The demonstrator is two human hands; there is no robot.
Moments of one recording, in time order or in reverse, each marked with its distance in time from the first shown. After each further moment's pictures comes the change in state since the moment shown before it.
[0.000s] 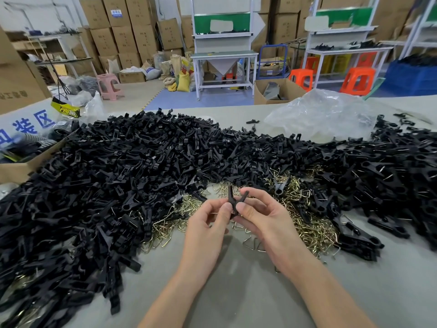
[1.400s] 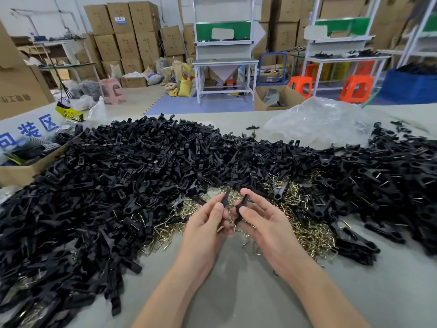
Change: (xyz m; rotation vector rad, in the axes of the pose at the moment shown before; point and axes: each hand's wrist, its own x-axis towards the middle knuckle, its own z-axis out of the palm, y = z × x) left_hand 0.008 0.004 0.003 -0.541 -0.036 -0.242; right_hand 0.000 0.000 0.001 0.119 0.052 0.062
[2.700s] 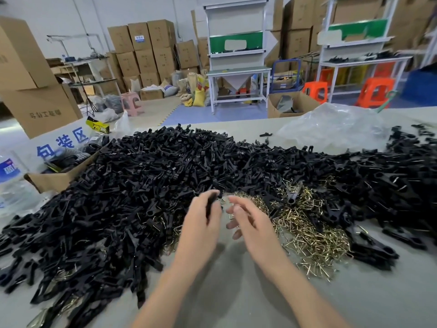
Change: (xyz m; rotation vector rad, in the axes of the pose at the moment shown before) left_hand 0.009 0.022 -0.038 1.115 0.132 0.533; right_hand 0.000 0.023 0.033 -0.667 -0.076 -0.263
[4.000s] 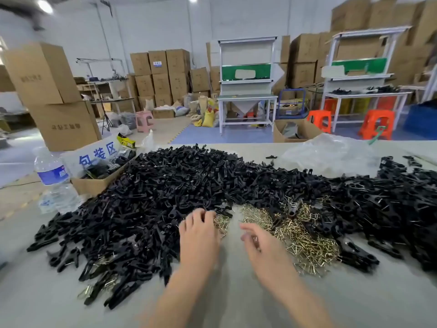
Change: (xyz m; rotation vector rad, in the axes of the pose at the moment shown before) left_hand -0.032 0.004 -0.031 0.769 -0.008 -0.007; right_hand -0.057 -0.037 -0.001 -0.516 -0.002 -0.029
